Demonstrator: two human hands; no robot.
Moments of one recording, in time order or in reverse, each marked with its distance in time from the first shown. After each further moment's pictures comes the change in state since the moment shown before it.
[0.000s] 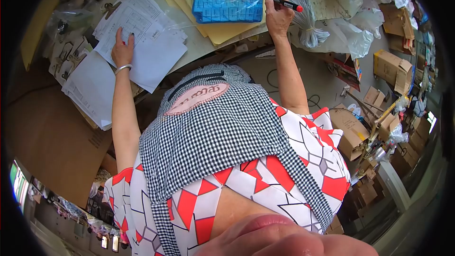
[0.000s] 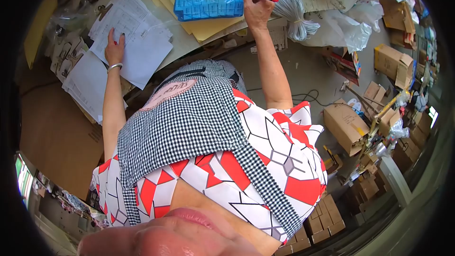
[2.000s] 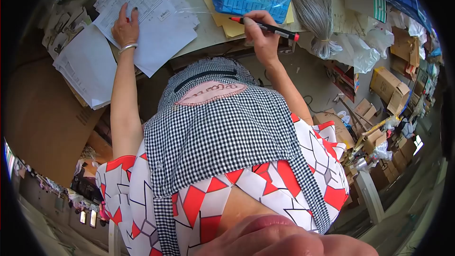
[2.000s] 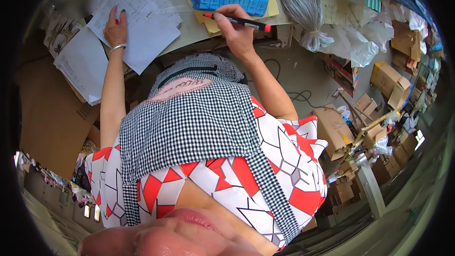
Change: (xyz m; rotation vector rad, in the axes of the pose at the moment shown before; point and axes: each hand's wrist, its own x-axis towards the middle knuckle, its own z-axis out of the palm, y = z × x) left_hand 0.013 -0.032 0.027 0.000 0.259 0.016; right_hand -0.082 -0.068 0.055 0.536 -0.561 0.403
